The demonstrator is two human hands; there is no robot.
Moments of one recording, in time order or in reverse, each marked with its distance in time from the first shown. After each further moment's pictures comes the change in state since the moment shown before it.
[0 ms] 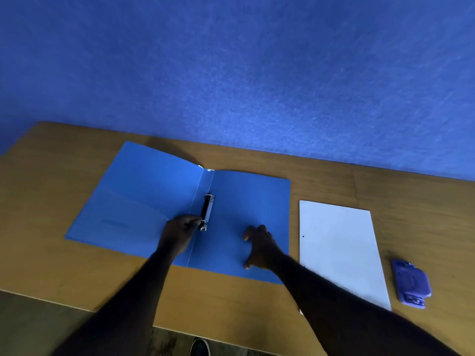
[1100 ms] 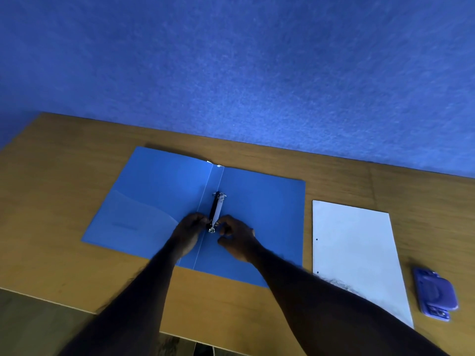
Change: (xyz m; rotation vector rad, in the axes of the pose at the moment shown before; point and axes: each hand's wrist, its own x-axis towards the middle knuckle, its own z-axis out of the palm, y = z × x) left_hand 0.008 0.000 0.004 -0.283 -0.166 -0.138; right_hand 0.049 -0.055 0.033 0.367 0.072 -0.179
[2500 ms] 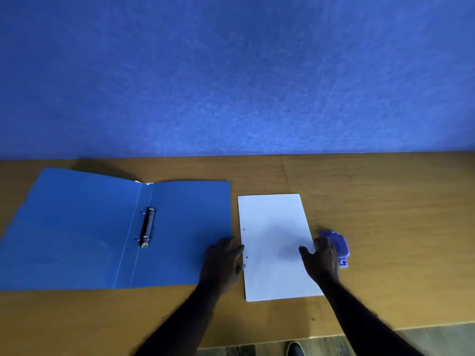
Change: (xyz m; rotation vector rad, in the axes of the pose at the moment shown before) left_hand -0.080 0.073 0.211 0.951 -0.214 0.592; right_hand -0.211 0.178 -0.178 -0.040 0.814 0.633
